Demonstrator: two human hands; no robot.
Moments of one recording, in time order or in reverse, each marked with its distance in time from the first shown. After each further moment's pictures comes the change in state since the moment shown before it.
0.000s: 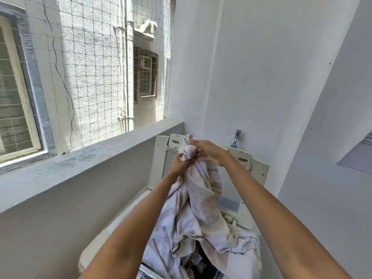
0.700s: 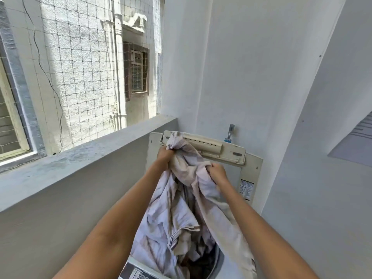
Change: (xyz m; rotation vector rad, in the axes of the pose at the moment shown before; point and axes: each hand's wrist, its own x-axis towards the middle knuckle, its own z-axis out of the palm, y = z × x) left_hand 0.023 0.012 -0.024 -0.123 0.133 -0.149; right_hand -0.022 0.101 0.013 -0.117 0.482 0.134
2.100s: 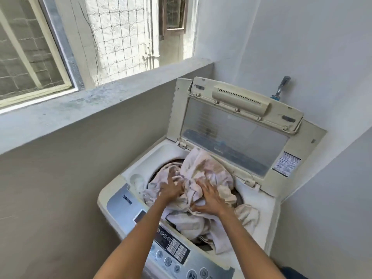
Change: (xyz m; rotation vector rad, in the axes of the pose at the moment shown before) left_hand -0.081 -0.246 -0.032 0.579 -0.045 -0.417; right_hand -0.049 0.180 0.134 -0.561 -0.761 -0.259
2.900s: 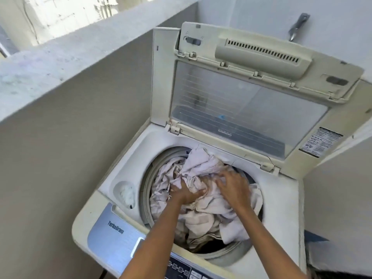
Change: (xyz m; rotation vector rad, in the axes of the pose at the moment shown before) left_hand 0.103 -0.037 0.064 0.512 -0.550 -0.168; right_hand 0.040 0.033 0.013 -0.181 0.572 0.380
